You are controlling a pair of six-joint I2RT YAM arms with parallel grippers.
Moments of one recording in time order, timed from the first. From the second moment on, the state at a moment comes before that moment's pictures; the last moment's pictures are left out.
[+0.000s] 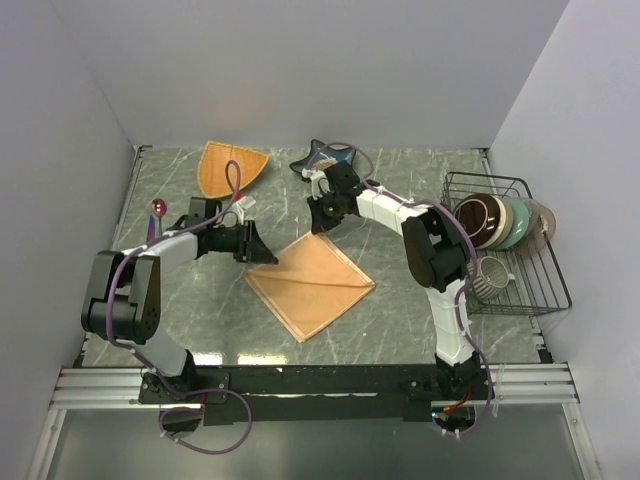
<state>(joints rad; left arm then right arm) -0.12 1.61 0.85 -0.17 1.11 -0.14 0.52 2.18 1.66 -0.43 -0.42 -0.04</state>
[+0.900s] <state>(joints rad) -0.17 1.96 0.83 -0.06 1.14 -0.27 0.52 2.18 1.63 -0.42 -0.39 -0.06</state>
